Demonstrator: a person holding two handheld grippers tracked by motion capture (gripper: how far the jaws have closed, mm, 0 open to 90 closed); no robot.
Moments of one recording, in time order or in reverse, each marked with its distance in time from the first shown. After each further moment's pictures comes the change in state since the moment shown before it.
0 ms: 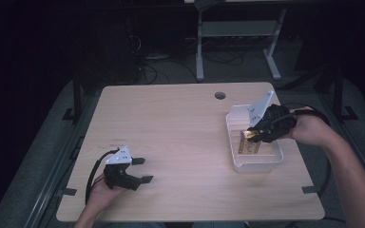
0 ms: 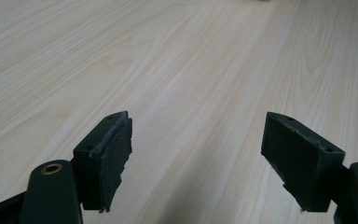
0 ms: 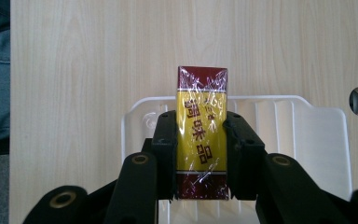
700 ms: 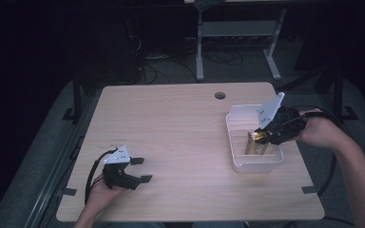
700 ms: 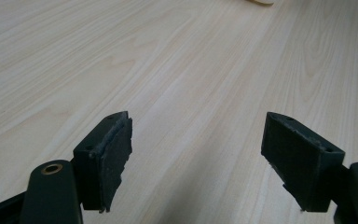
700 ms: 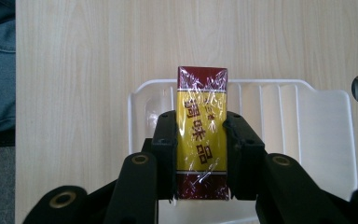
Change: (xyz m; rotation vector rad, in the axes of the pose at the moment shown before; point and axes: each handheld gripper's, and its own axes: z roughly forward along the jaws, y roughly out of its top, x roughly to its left) left arm 0.002 -0.002 -0.002 -0.018 -0.002 -0.018; right arm 0.005 -0.019 -0.007 -0.008 0.000 0.009
